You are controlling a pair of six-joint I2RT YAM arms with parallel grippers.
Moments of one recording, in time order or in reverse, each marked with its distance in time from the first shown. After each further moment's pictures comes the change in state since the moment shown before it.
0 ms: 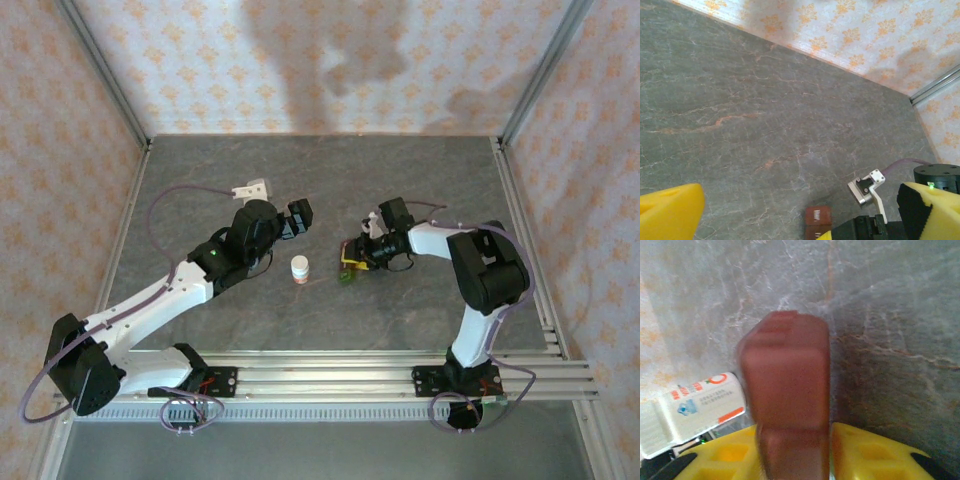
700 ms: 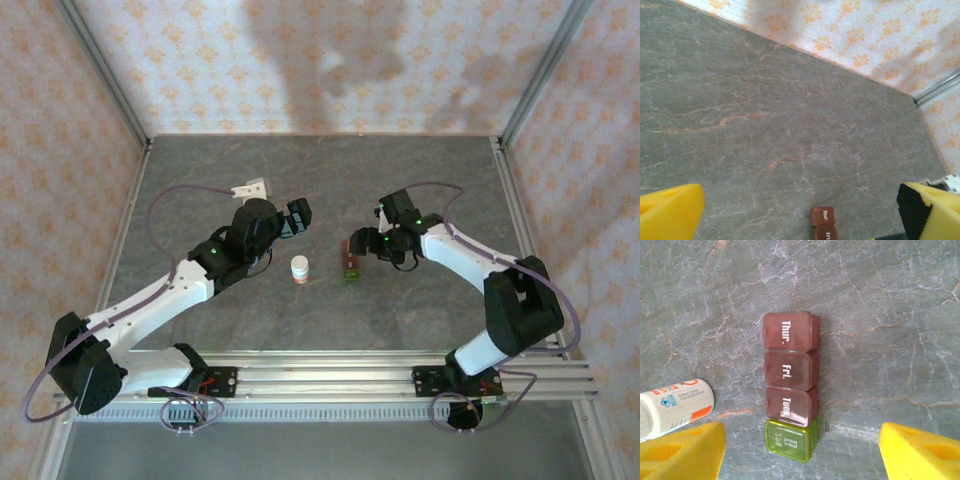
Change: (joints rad) left arm 0.019 0.015 0.000 0.001 0.005 0.000; right arm 0.099 -0.305 0.031 -0.283 0.481 -0.031
